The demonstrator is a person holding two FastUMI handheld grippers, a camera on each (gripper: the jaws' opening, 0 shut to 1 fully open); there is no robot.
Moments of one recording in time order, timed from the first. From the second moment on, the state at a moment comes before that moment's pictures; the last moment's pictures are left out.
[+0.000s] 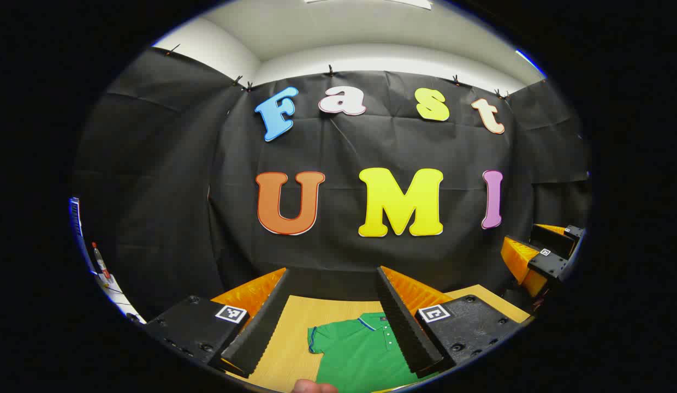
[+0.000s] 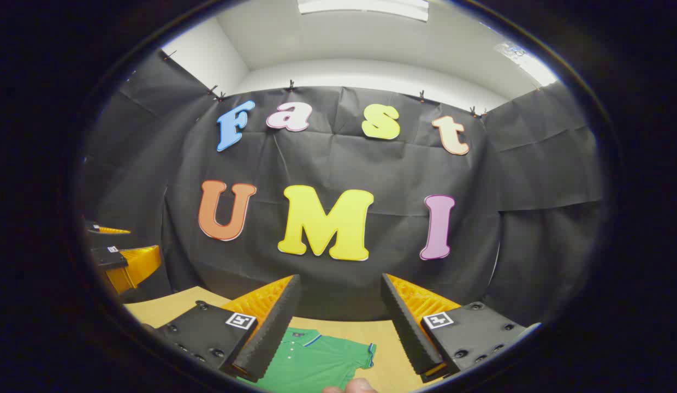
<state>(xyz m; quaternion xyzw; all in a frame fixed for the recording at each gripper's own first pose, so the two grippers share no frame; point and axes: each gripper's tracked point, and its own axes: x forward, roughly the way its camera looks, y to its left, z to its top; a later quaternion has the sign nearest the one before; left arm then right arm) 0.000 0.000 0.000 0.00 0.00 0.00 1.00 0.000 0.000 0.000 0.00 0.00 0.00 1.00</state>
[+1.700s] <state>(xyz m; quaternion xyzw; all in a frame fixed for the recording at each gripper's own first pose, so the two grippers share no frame) 0.022 -0.035 -0.037 0.02 0.03 -0.02 1.00 0.024 -0.046 -0.113 0.01 0.16 0.04 0.99</state>
